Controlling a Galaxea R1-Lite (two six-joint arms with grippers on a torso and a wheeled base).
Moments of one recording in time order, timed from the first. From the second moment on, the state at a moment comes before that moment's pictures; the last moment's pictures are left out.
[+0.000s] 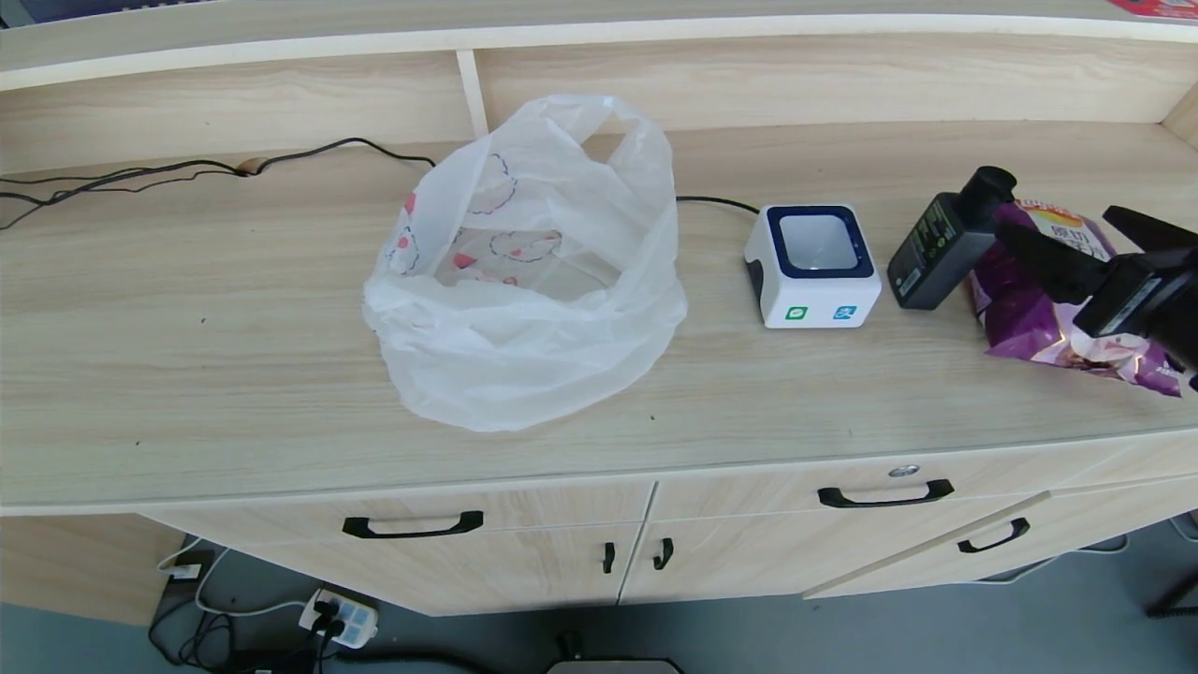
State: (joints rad) left arm 0.00 0.00 0.00 -0.02 0.00 0.03; right arm 0.06 1.39 -0.59 -1.05 0.14 -0.04
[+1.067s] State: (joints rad) left arm 0.00 0.00 0.00 -0.02 0.00 0.03; right arm 0.07 1.67 -0.64 -1.26 0.14 -0.04
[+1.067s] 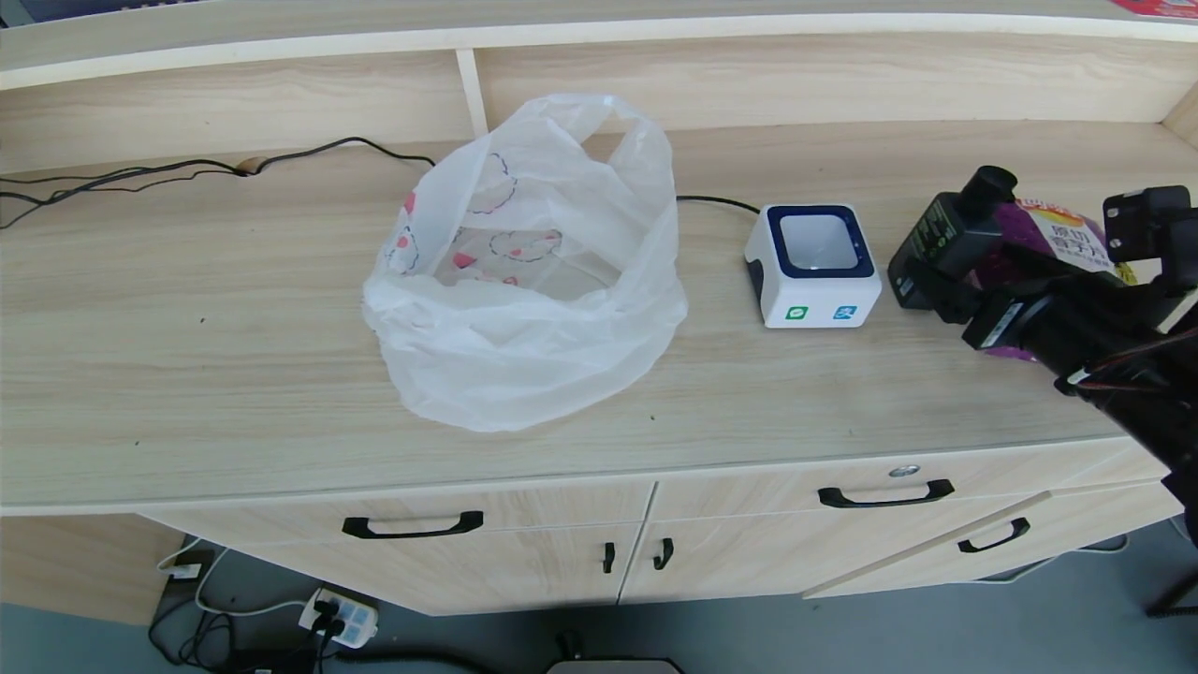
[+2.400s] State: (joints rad) left arm 0.00 0.00 0.00 -0.02 0.00 0.03; right arm 0.02 1.83 -0.84 -1.26 0.14 -0.01
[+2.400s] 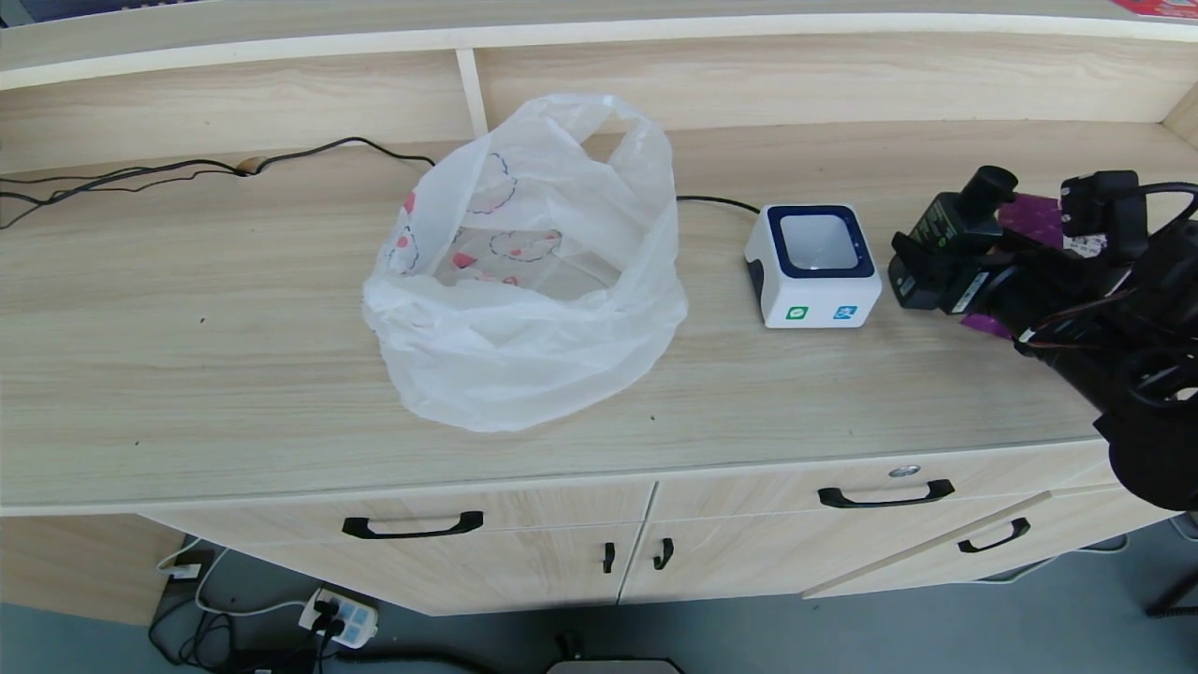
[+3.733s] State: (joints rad) left arm 0.00 0.00 0.00 -0.02 0.00 0.03; right arm 0.07 1.72 -0.73 -1.31 0.08 0.02
